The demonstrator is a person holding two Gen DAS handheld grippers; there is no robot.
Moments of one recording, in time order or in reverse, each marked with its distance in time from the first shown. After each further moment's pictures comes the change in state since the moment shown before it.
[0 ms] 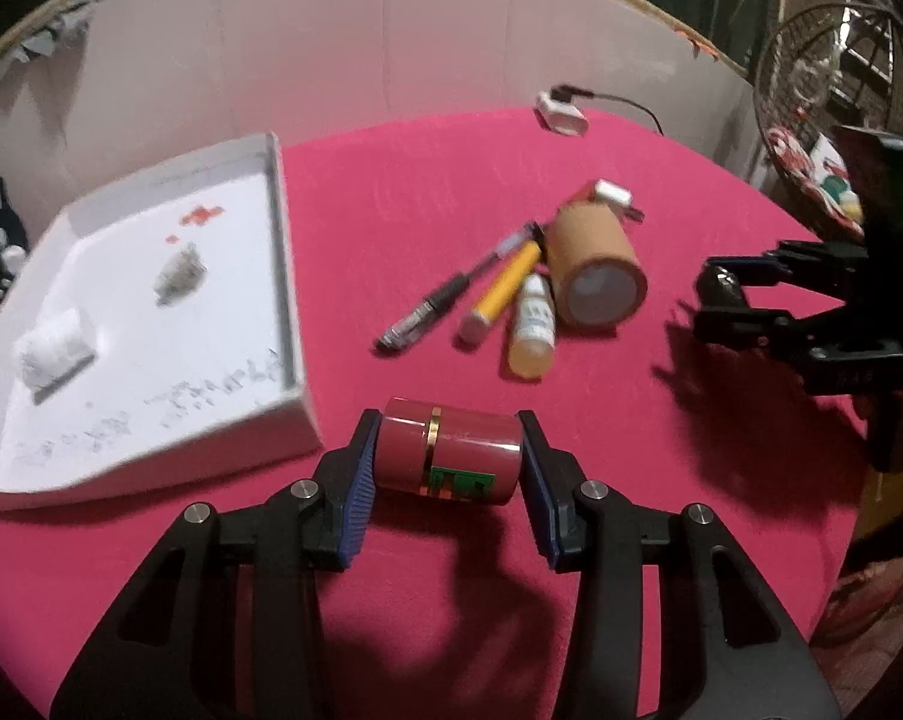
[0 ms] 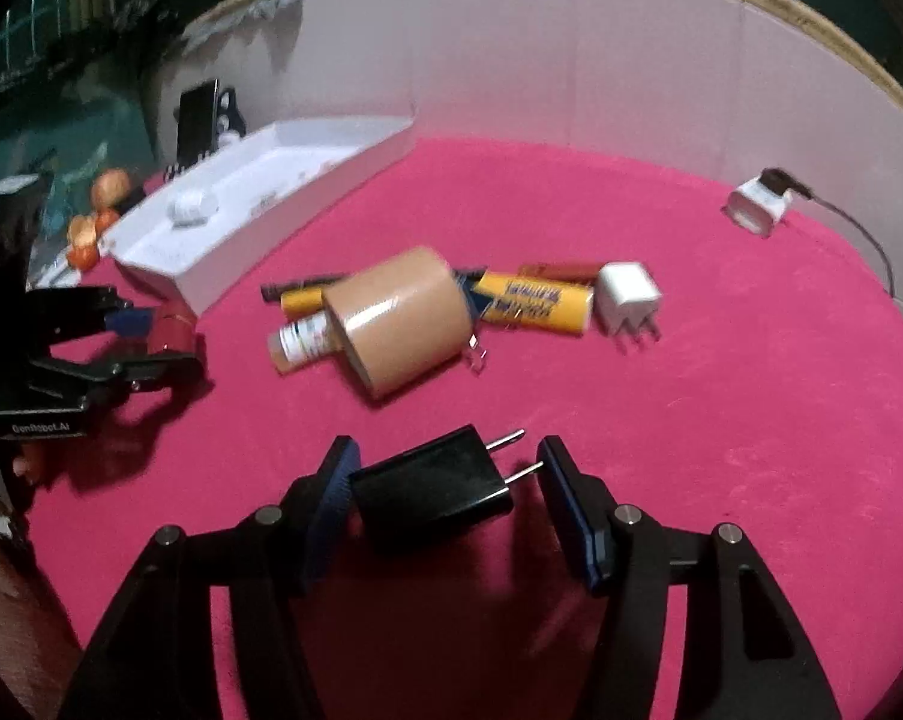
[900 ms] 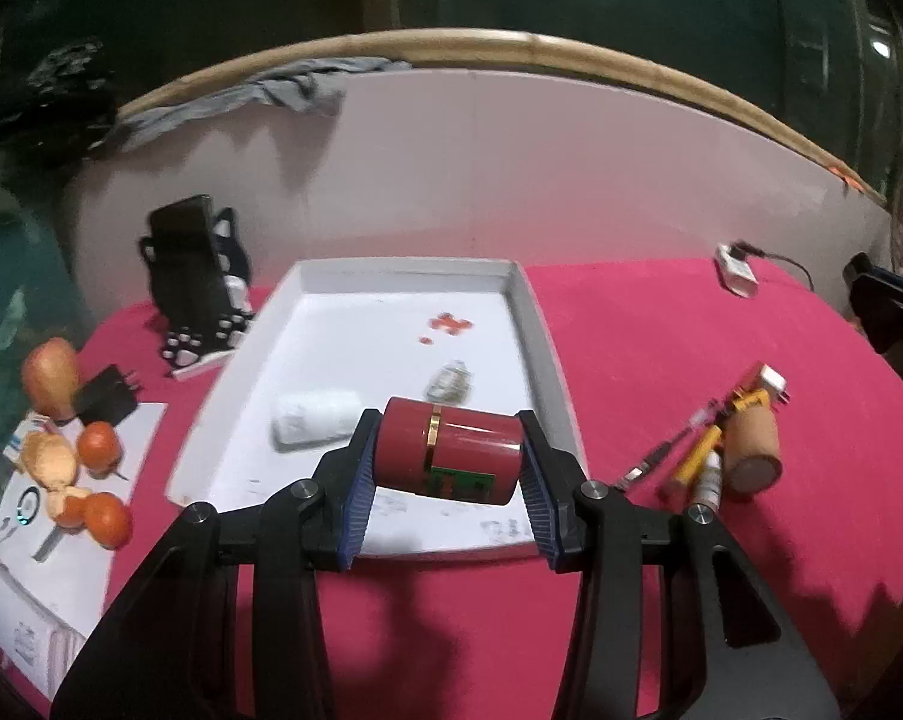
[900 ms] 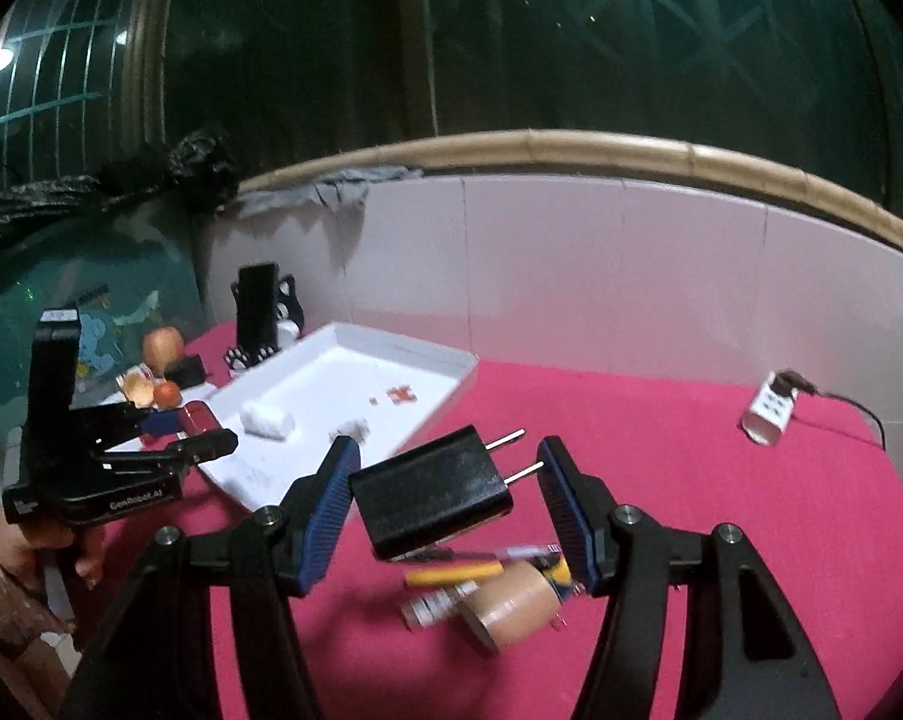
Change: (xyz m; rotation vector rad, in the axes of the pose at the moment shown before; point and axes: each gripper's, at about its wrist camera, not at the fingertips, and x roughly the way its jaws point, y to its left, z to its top) left arm -0.085 0.084 0.026 -0.230 -0.208 0.341; right arm -0.054 0.064 0.097 -0.031 -0.355 0.049
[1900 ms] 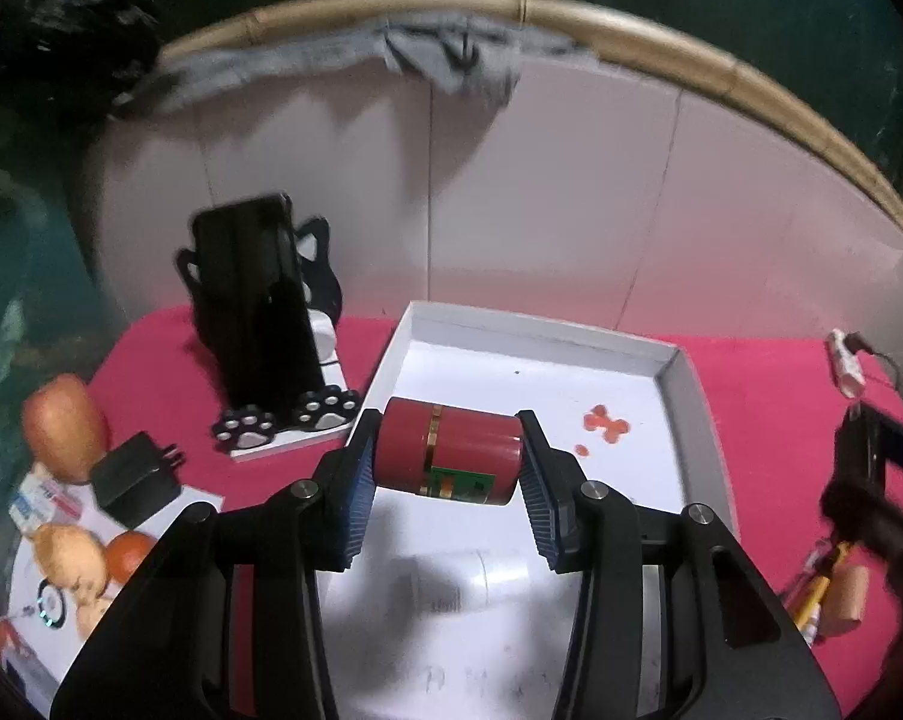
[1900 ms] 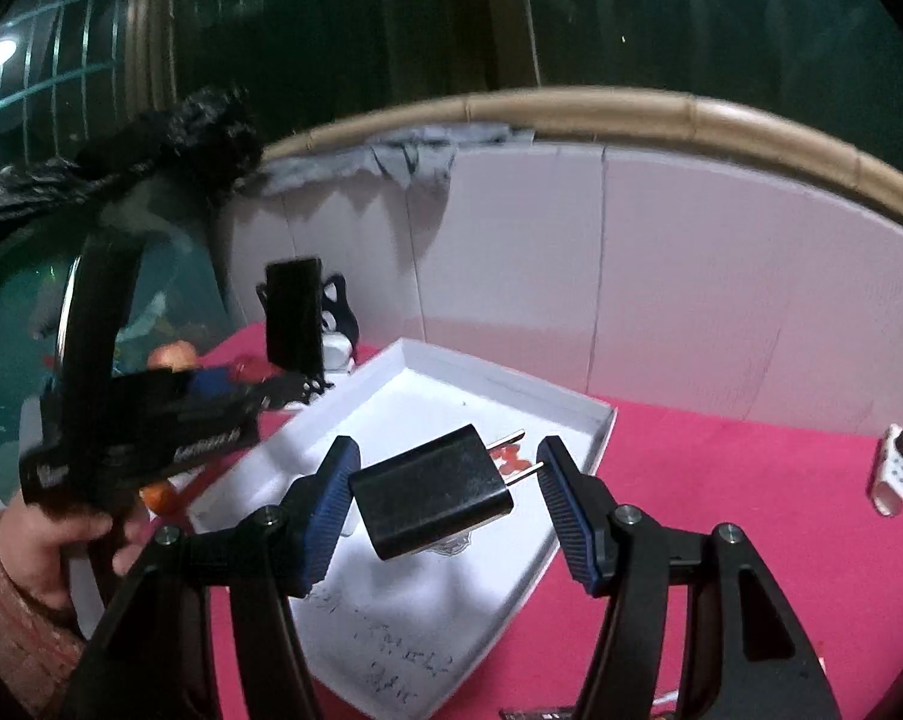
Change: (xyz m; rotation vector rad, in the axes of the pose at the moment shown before) left arm 0.107 0.102 0.083 -0.139 0.107 0.101; right arm 0.149 0.075 0.050 -0.009 0.145 0.083
